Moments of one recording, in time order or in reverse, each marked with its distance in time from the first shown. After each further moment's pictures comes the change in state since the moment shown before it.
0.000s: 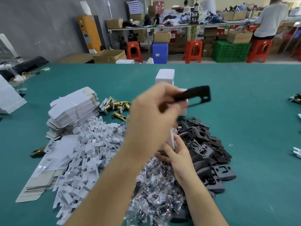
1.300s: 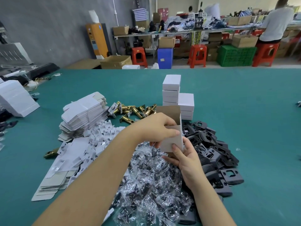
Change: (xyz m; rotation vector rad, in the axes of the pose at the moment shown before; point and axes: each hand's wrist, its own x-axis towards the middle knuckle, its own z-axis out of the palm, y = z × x) left_hand 0.035 -0.059 -0.021 0.432 -0.762 -0.374; right_hand -0.001 -0.002 -0.003 0.102 -0.040 -0.028
